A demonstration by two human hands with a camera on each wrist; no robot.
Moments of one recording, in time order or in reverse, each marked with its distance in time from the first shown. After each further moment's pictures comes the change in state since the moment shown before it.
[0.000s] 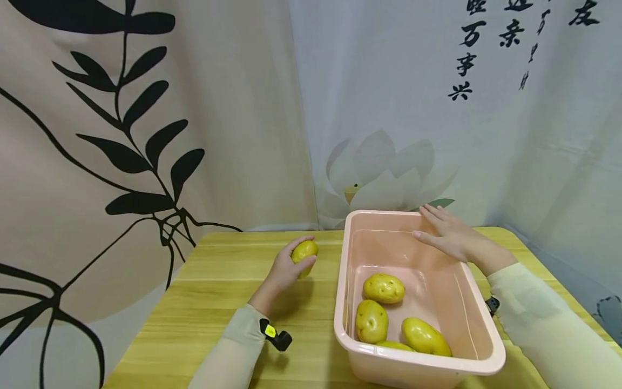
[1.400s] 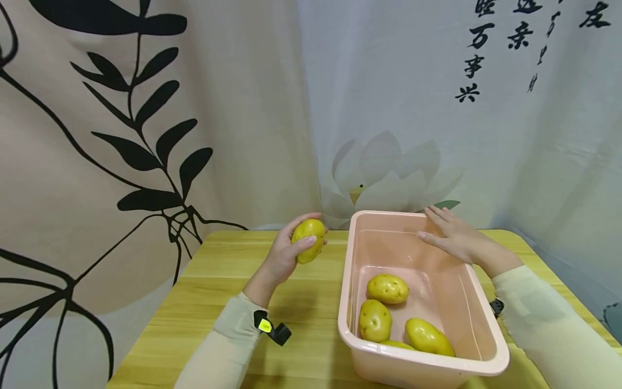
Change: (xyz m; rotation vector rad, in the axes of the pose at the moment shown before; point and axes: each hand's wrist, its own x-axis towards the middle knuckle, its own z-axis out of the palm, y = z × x) left_hand -0.004 0.085 -0.016 -0.486 -0.173 0.163; right_hand 0.000 -0.001 0.000 0.002 -0.003 0.004
